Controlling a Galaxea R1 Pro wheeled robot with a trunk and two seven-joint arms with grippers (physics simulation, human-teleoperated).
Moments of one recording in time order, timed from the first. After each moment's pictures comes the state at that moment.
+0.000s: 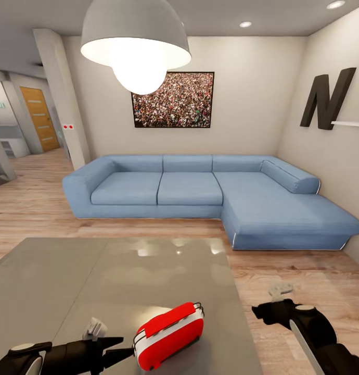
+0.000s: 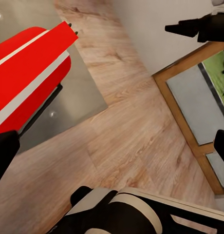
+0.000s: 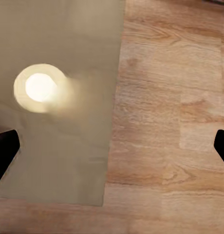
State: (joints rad) left arm 0.00 0.29 0.00 -1.52 0.33 0.80 -0.99; right arm -0.19 -0.25 0.08 -1.51 -0.08 0.92 0.08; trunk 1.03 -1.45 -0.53
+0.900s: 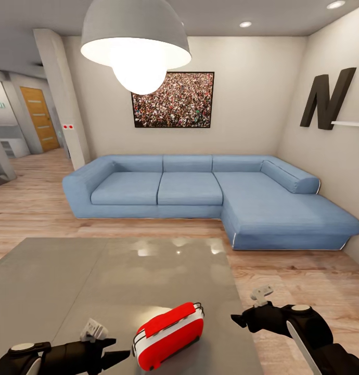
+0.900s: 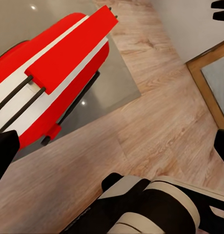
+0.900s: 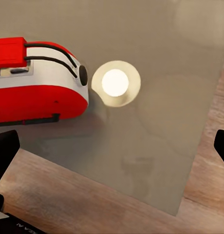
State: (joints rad) left arm 0.00 0.30 0.01 -1.52 0.22 0.79 -0.93; right arm -0.19 -0.26 0.13 -1.53 -0.07 0.92 0.43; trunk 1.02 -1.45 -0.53
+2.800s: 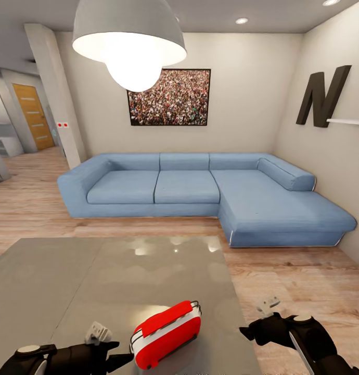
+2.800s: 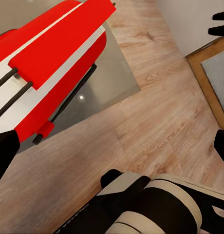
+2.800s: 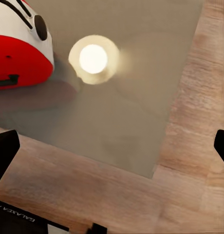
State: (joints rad) left arm 0.00 0.26 0.01 -1.50 0.17 0.79 -0.94; right arm -0.14 -0.23 0.07 -1.50 0.11 0.92 0.47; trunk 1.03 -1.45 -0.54
